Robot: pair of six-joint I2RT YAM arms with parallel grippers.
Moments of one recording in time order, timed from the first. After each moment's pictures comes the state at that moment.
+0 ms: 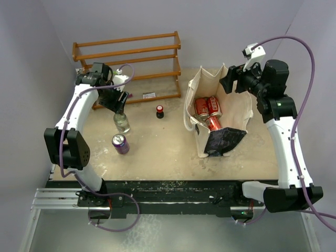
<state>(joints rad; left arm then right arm) -0.09 1.69 1.62 -1.09 0.24 0.38 0.07 1.23 1.49 -0.54 -0.33 -0.07</state>
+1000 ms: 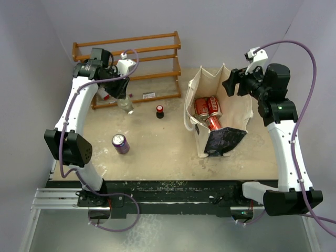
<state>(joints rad) -0.11 1.74 1.84 -1.15 0.34 0.46 0.05 1.19 1.44 -0.53 -0.32 -0.07</state>
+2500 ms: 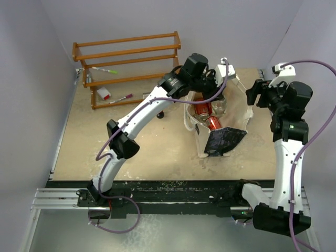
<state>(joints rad) -0.86 2.24 2.59 -0.74 0.48 0.24 -0.22 1.01 1.27 -0.53 -0.31 -0.05</state>
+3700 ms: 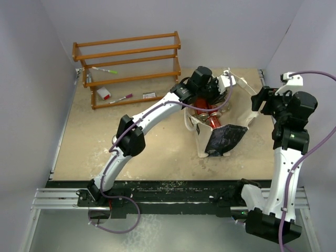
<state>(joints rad) -0.85 2.40 2.42 -0.38 0.38 0.32 -0.34 0.91 1.17 -0.53 -0.34 0.00</state>
